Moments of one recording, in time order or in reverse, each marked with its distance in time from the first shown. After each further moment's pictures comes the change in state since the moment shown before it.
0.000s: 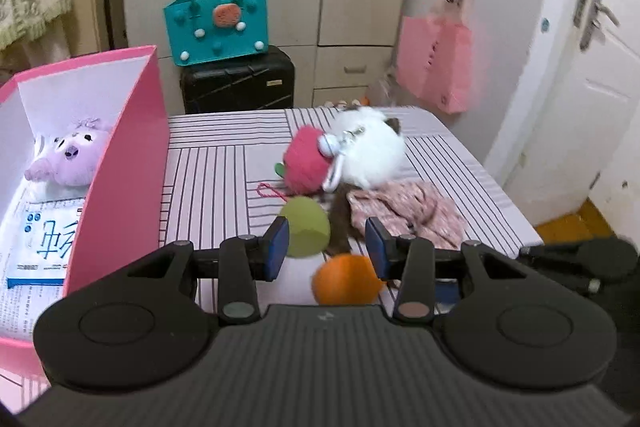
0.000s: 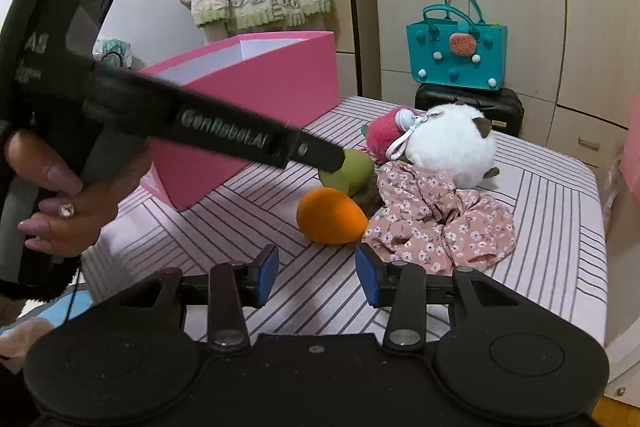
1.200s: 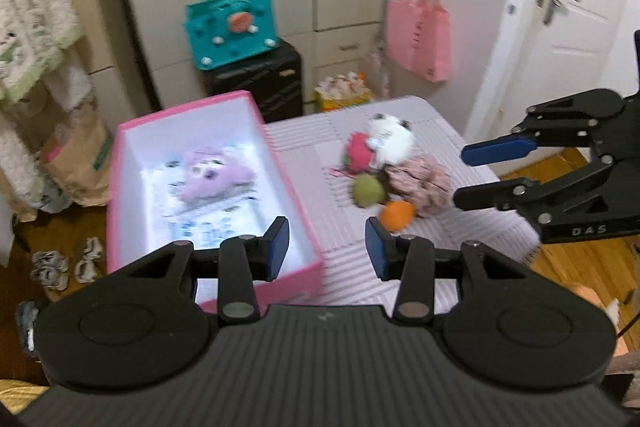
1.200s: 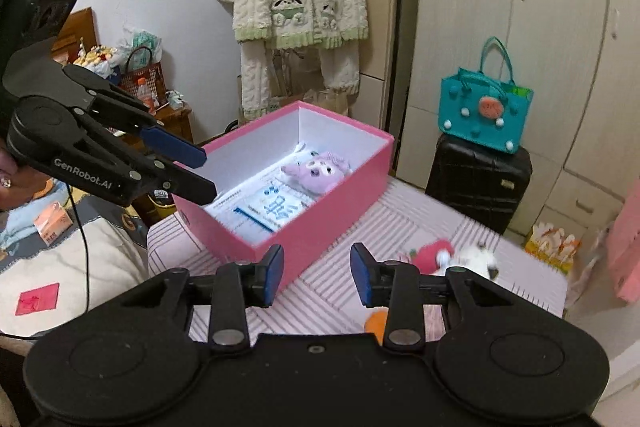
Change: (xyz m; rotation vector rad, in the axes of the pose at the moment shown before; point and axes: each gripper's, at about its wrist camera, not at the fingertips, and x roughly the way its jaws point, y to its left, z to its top) left arm -0.190 0.071 0.066 0.146 0.151 -0.042; right arm -0.091 0.078 0.127 -0.085 0.056 0.010
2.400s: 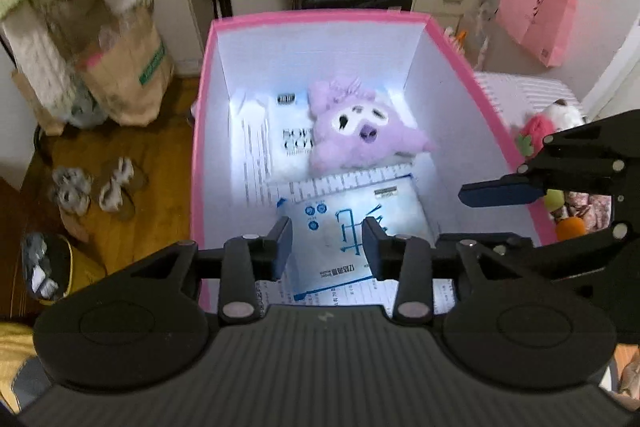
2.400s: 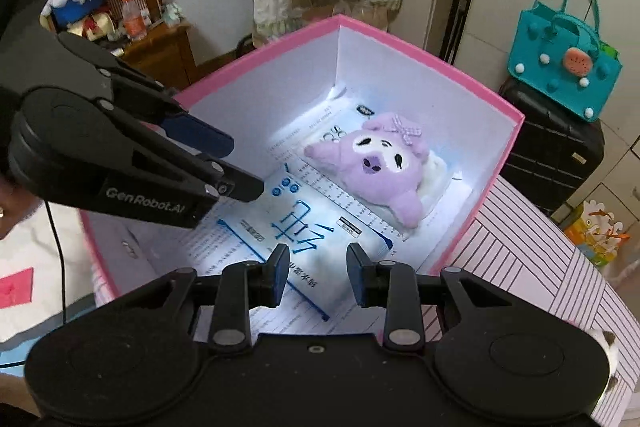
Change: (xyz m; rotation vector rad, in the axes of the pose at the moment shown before) left arm 0.127 0.170 -0.004 -0.213 0.162 0.137; right arm 0.211 0.038 0.083 -0.069 0.277 0.048
